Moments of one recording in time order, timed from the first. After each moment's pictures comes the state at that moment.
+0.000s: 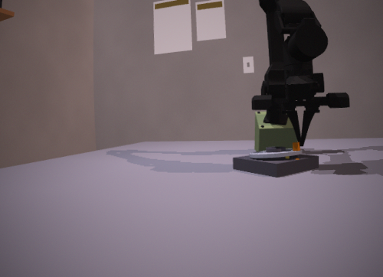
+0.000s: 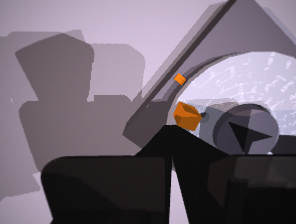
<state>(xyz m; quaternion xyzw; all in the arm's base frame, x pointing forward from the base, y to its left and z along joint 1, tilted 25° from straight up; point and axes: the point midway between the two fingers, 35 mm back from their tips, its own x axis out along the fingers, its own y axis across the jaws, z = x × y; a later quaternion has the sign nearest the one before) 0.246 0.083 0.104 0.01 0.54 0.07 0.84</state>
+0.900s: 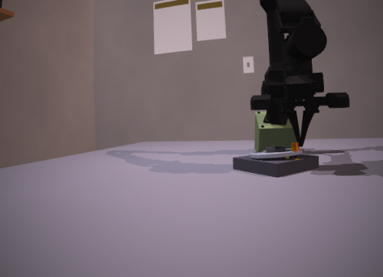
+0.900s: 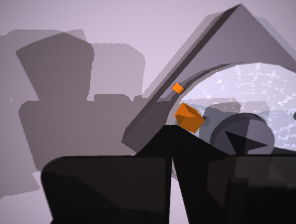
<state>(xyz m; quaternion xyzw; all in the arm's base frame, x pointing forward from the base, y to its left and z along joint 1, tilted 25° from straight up) 0.252 0.082 0.107 0.01 0.54 0.07 0.84</state>
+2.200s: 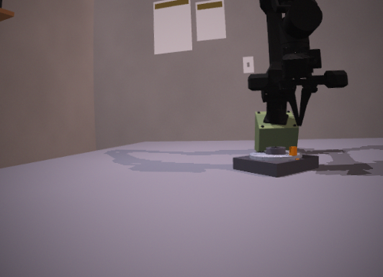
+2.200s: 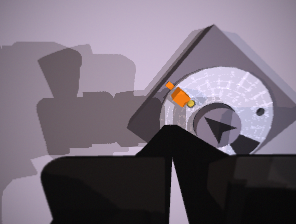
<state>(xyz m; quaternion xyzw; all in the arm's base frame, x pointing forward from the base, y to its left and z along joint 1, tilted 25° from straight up) 0.242 0.075 0.145 0.01 0.54 0.07 0.84</state>
